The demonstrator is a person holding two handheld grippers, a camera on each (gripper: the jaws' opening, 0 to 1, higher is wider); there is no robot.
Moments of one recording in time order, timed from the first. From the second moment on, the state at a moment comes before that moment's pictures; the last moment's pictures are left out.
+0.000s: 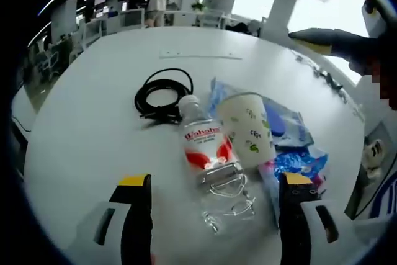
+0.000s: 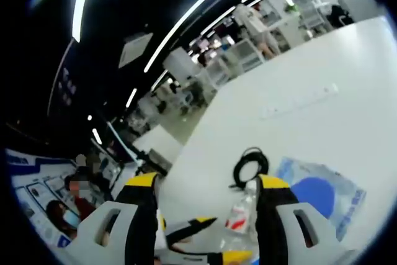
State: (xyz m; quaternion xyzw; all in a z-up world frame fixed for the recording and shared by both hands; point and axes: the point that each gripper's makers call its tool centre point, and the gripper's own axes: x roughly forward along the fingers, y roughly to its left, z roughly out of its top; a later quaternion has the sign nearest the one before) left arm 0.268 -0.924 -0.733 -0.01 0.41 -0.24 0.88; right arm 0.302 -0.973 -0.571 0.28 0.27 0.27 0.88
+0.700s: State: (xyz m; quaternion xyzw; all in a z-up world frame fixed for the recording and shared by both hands) left arm 0.260 -0.933 -0.750 -0.06 0.45 -0.22 0.87; right arm 0.309 -0.962 -0.586 0.26 0.29 0.29 0.87
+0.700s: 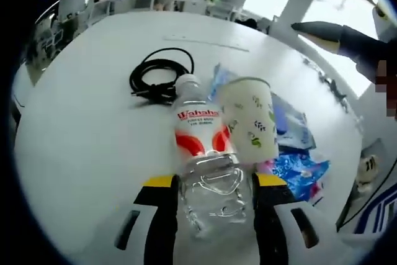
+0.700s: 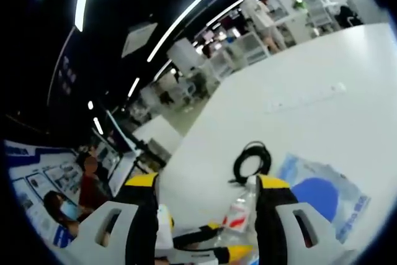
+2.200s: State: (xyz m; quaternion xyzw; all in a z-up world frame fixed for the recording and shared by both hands) left arm 0.263 -0.922 -0.745 -0.08 0.35 -0.17 0.92; right arm 0.367 -0.934 -0.735 0.17 0.55 0.27 0.77
